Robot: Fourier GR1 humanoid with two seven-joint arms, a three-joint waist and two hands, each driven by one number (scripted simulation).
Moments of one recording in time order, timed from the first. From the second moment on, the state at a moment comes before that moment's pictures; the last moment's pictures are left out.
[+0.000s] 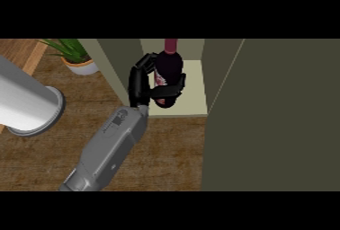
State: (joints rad) left arm -0.77 0.00 -0.27 -0.79 0.42 0.56 -0.45; right arm -0.05 -0.11 -0.04 -2.40 -0.27 0.19 0.57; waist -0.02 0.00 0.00
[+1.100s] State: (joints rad) left arm -1.05 0.00 -0.08 -0.36 0.46 0.53 -0.68; right arm -0.09 -0.10 -0.01 -2.39 -0.27 0.18 0.58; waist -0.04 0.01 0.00
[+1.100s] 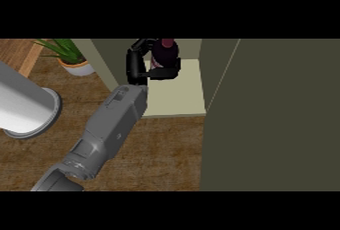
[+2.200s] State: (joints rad) left arm -1.13 0.00 0.02 -0.19 0.52 0.46 -0.75; right arm -0.08 -0.10 0.02 -2.39 -0.27 0.19 0.57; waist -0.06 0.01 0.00
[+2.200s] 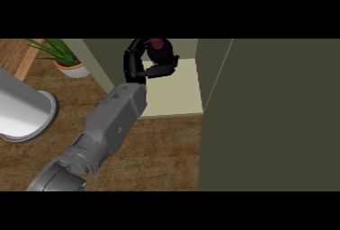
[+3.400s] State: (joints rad) left arm -1.11 0.00 0.04 -0.11 0.47 0.52 -0.81; right arm -0.11 -0.10 0.03 -2.38 -0.28 0.18 0.56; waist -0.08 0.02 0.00
